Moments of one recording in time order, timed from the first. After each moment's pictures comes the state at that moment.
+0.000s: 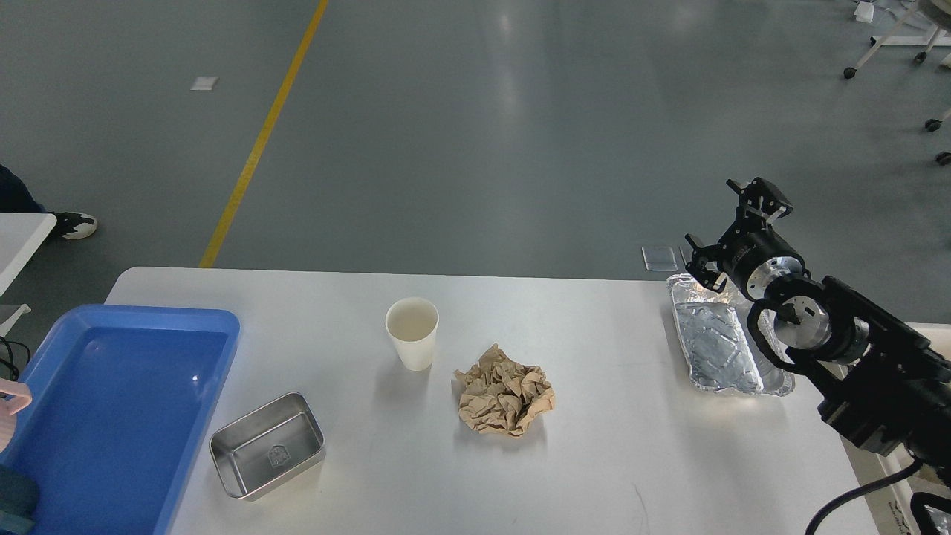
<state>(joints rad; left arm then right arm) -0.97 1.61 0.20 -1.49 0.94 -0.43 -0.04 0.68 -0.38 0.78 0.84 0.03 -0.01 0.11</state>
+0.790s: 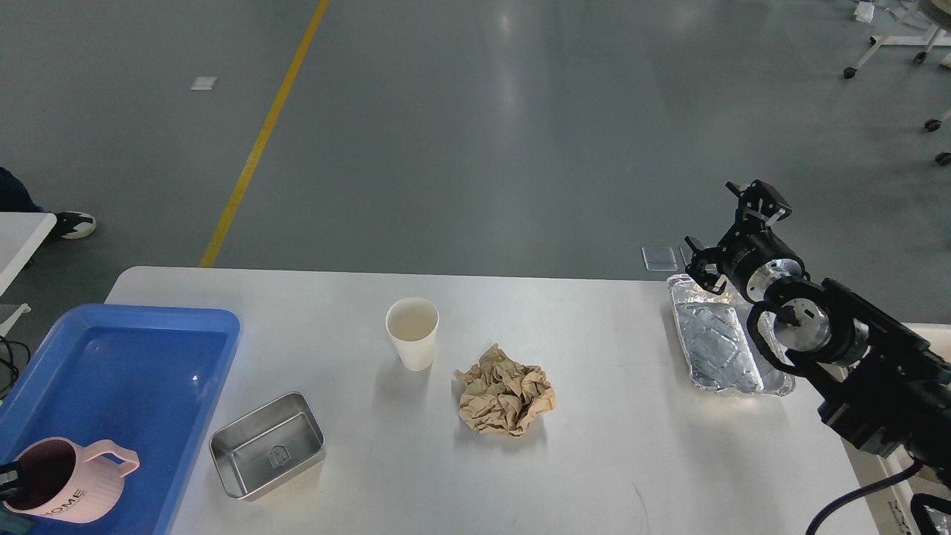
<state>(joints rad) -0.78 1.21 0.35 -1.33 0.89 -0.13 -0.04 0.68 -0.38 0.78 0.84 0.03 -0.01 0.11</state>
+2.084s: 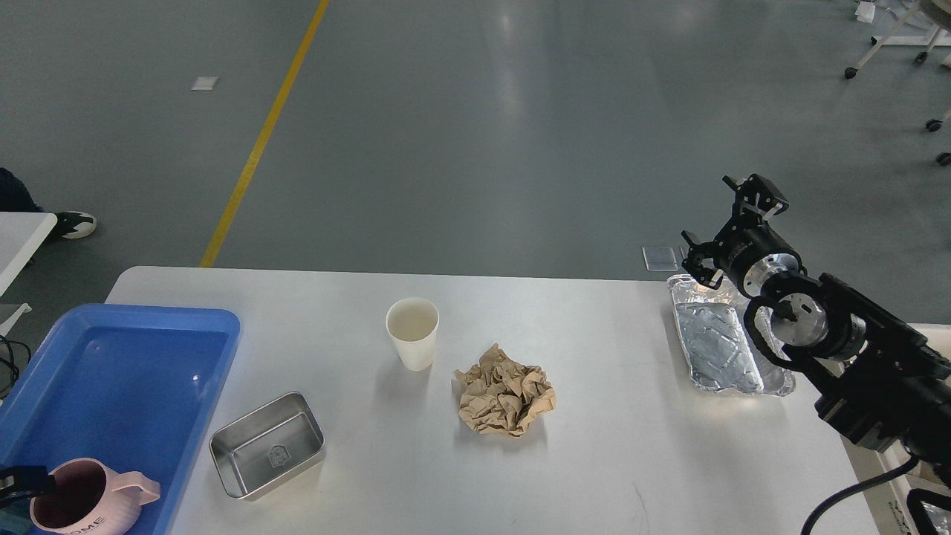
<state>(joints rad) -0.76 1.23 0.29 -1.31 0.89 -0.18 -0.07 0.69 -0.38 0.78 0.85 0.03 -0.02 0.11</state>
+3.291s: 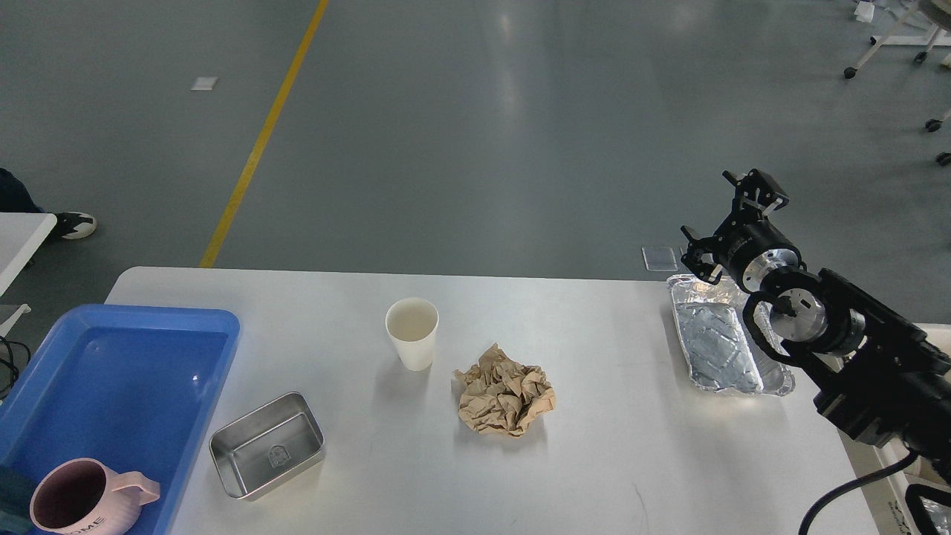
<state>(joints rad) -1.12 2.01 -0.09 -1.54 0.90 -0.84 -0.33 0.70 -0.38 0.78 0.85 0.03 -0.02 0.11</state>
